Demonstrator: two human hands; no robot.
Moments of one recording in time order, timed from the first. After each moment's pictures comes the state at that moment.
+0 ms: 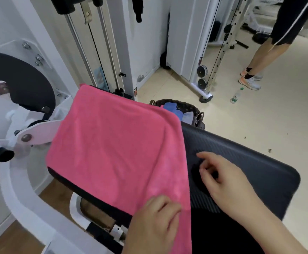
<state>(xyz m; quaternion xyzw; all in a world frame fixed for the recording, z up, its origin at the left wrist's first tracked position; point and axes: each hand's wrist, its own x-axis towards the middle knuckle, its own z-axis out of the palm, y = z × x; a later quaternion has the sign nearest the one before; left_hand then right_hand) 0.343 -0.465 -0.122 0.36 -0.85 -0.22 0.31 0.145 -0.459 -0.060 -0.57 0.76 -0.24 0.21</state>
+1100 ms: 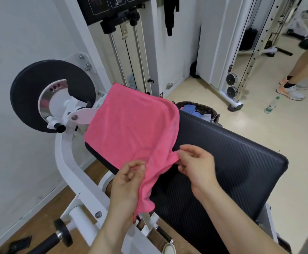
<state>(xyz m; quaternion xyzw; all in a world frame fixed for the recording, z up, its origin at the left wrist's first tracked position) 0.349 -0.419 -0.064 0.58 -0.37 -0.54 0.49 0.186 -0.447 -0.072 -0.19 0.61 -0.55 0.53</state>
